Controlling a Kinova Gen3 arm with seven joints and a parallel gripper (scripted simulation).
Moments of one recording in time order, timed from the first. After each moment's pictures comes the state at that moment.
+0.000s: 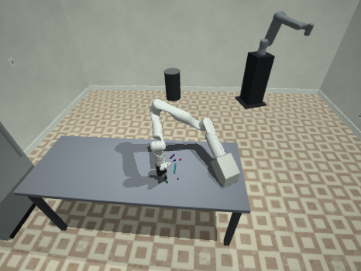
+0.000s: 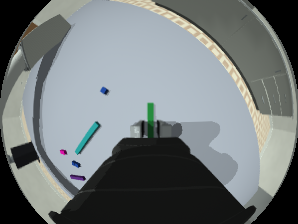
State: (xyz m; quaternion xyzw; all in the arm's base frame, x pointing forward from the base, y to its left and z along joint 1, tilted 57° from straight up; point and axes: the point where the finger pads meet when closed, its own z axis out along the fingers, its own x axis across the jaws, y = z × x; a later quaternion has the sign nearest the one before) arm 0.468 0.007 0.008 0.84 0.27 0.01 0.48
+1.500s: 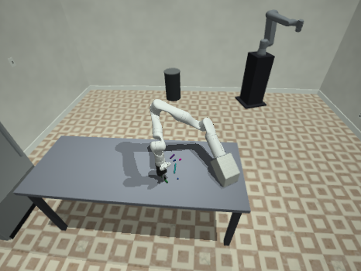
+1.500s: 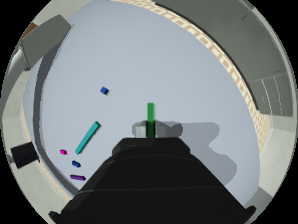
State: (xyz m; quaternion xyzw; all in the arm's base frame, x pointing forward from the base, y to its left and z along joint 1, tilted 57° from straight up) arm 0.468 0.007 0.008 0.84 0.27 0.01 0.48
